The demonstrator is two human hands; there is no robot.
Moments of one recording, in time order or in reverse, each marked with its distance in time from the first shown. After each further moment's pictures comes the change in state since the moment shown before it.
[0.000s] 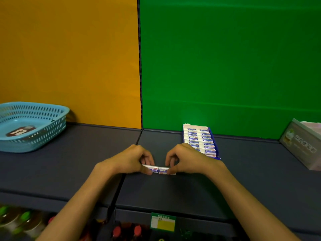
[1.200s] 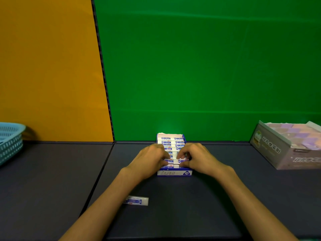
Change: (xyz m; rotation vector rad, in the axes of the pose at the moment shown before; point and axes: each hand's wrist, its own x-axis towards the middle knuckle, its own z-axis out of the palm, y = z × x) left_hand 0.113 0.089 0.044 0.419 0.268 0.249; right_hand -0.052 0.106 -0.038 -0.099 0.307 0.240
